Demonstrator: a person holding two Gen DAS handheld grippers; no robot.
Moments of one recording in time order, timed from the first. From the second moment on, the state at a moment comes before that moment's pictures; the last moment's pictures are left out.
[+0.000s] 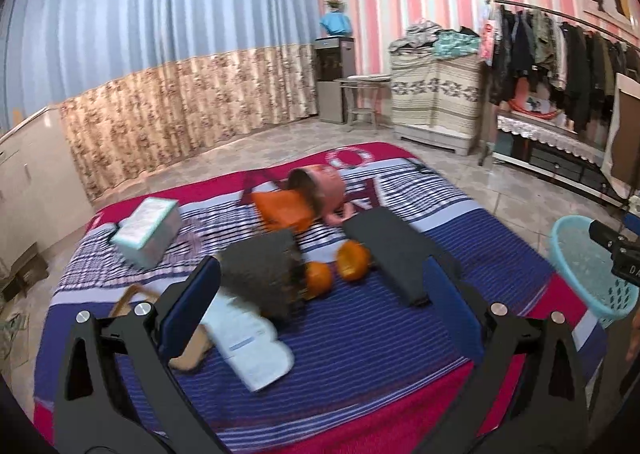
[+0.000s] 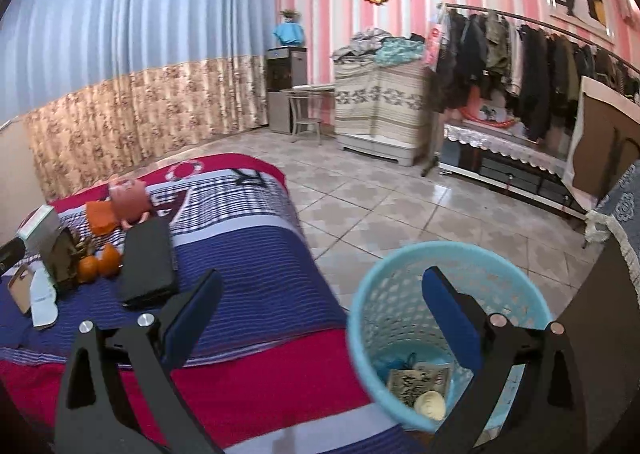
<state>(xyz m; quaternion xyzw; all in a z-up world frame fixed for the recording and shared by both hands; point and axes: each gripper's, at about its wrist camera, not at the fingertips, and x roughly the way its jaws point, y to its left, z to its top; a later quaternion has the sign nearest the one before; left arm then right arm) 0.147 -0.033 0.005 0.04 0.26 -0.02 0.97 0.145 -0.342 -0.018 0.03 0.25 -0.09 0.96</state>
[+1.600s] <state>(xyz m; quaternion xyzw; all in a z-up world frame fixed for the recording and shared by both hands) 0.147 0.089 -0.078 0.00 0.36 0.05 0.93 0.167 -0.216 -0.051 -0.05 0.27 0.00 0.96</state>
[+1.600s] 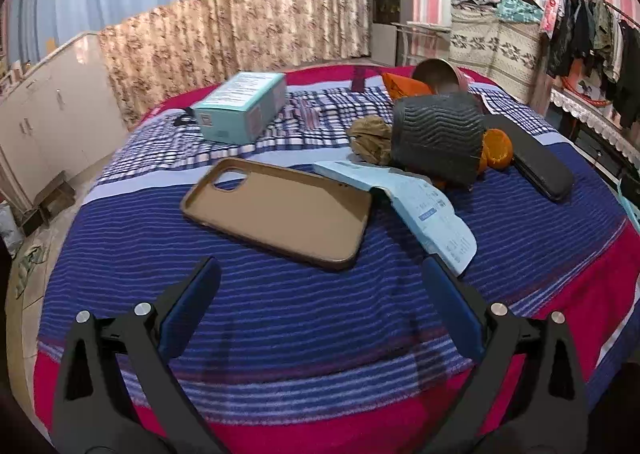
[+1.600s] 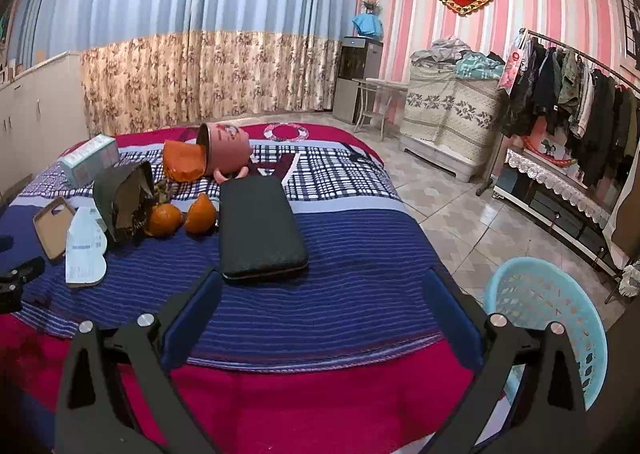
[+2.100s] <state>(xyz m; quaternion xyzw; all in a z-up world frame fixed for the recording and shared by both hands) 0.192 0.031 -0.091 0.00 0.42 -0.05 0.91 0.173 -0.221 -0.056 -0.06 0.28 -0.01 0.96</state>
